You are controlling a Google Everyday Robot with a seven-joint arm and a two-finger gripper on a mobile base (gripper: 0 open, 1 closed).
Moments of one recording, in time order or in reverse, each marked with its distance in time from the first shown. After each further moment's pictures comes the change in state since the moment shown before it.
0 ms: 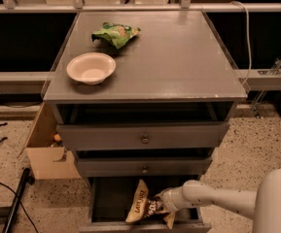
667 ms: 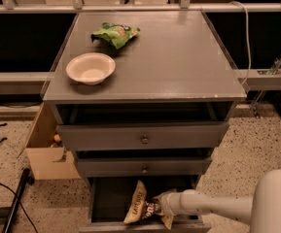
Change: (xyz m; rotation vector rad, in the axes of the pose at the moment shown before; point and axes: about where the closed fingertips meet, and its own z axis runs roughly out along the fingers) arm 0.001 0.002 0.017 0.098 0.044 -0.044
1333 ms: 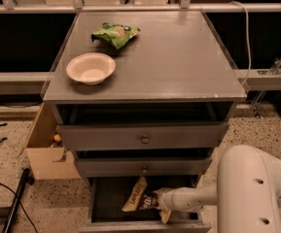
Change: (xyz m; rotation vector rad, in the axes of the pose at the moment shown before) arm 0.023 -0.020 0.020 0.044 0.140 0.136
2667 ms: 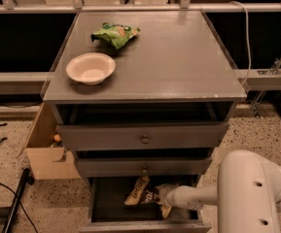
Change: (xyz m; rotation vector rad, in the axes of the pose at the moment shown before) arm 0.019 -0.019 0.016 0.061 0.018 0.005
